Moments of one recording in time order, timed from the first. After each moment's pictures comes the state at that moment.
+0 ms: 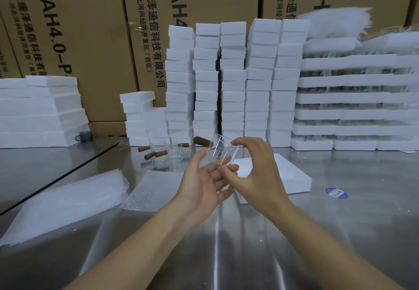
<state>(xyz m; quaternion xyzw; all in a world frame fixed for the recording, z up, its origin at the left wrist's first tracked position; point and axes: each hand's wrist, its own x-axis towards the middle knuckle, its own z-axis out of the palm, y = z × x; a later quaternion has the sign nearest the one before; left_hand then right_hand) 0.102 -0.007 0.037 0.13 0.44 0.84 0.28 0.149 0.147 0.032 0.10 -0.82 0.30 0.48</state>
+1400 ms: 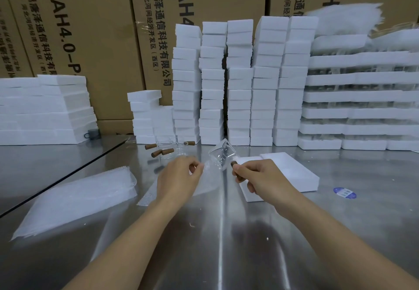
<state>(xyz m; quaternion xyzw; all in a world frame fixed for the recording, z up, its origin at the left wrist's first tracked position) 0.033 -0.051 0.009 0.18 0.90 0.31 -0.25 0.151 0.154 0.034 -0.04 -0.82 0.55 0.17</state>
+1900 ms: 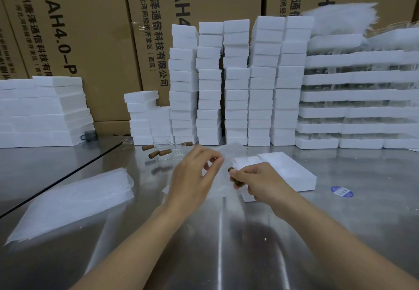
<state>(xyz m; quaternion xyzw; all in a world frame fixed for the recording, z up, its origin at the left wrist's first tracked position) 0.073 -0.031 0.020 0.38 0.76 0.40 -0.34 0.153 0.152 0.034 -0.08 -0.81 0.56 0.13</state>
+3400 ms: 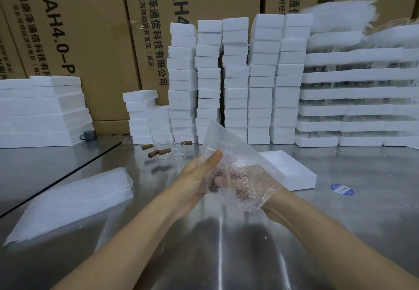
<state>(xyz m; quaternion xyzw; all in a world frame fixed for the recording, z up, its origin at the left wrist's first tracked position) 0.085 -0.034 0.034 0.28 0.59 0.73 0.20 0.161 0.137 0.031 -0.04 -0.74 0.66 0.08</state>
